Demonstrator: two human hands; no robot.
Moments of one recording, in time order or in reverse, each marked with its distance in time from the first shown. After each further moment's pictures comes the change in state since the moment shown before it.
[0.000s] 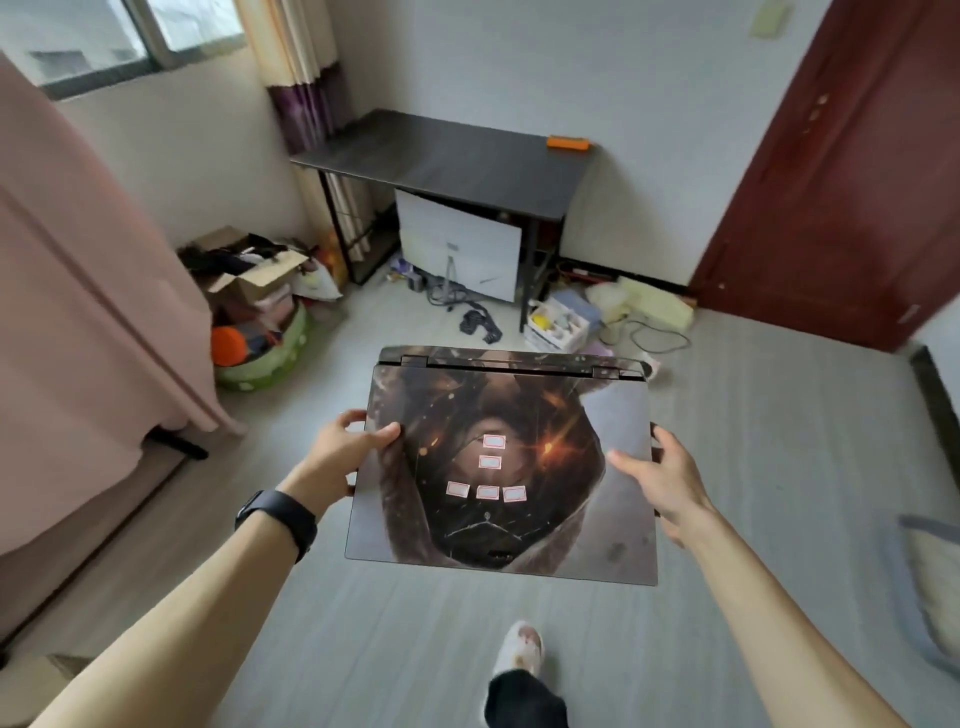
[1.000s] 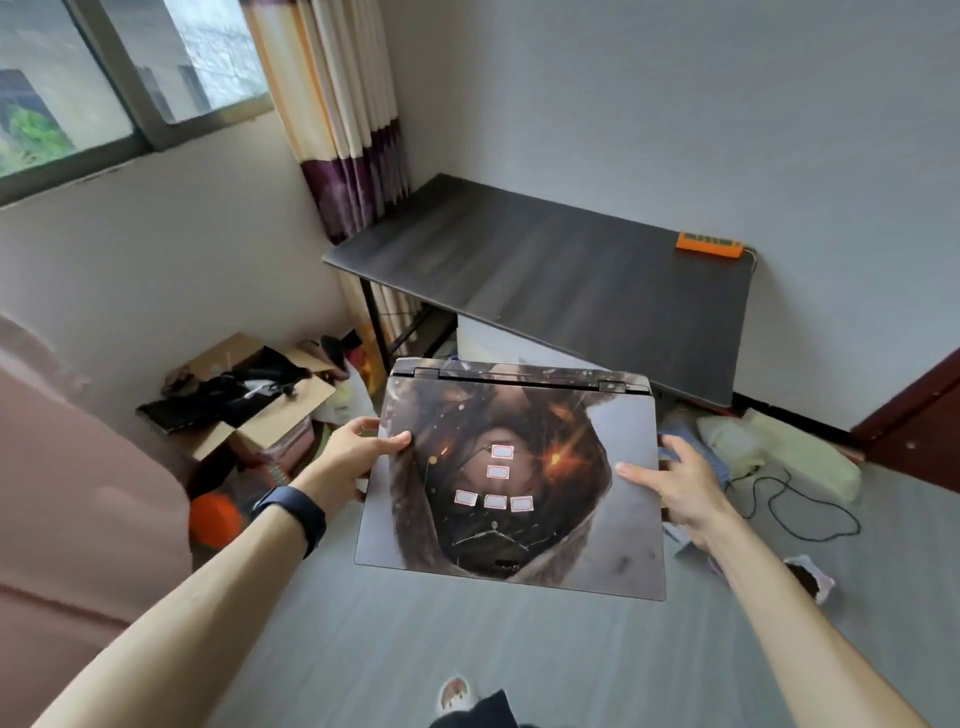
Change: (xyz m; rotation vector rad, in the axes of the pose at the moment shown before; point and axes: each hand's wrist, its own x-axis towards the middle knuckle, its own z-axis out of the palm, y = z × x) left_hand 0.647 0.395 -0.108 0.056 0.062 0.007; right_hand 0.639 -0.320 0.352 -0.047 -0.156 -0.005
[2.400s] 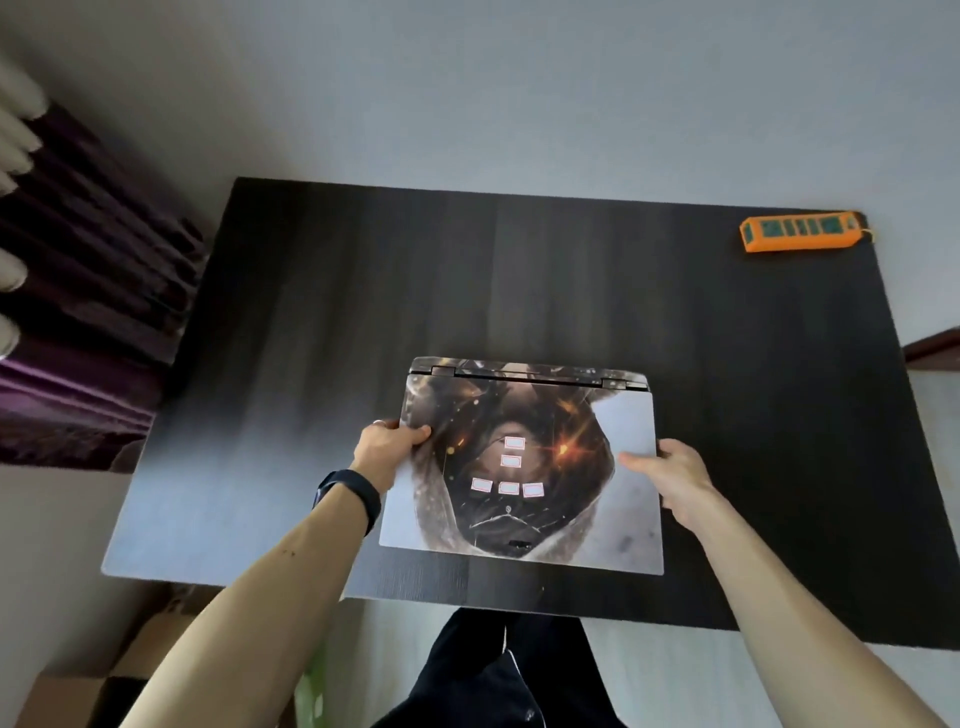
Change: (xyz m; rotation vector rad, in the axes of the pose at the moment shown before) left_hand 0.810 0.335 0.152 0.294 -0.197 -0.298; right_hand 0.676 -0.178 0.142 -0.023 0.368 0.685
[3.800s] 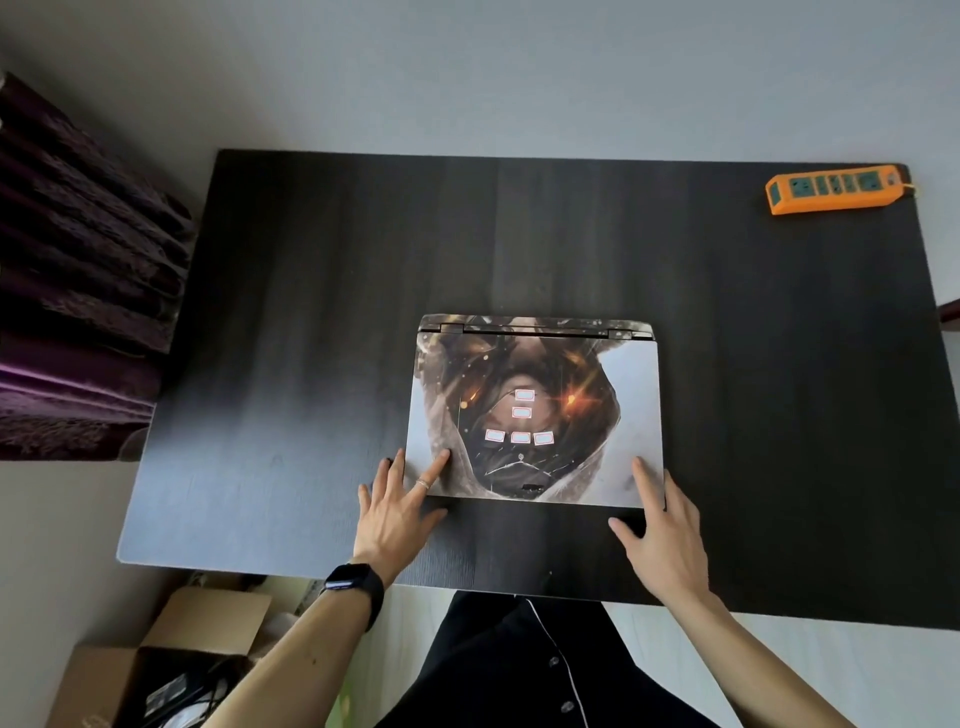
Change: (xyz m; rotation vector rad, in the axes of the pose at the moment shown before) left_hand -0.044 -0.094 -0.002 1.200 0.022 0.671; right_hand -0.039 0.093 0.033 -0.722 0.150 -0.475
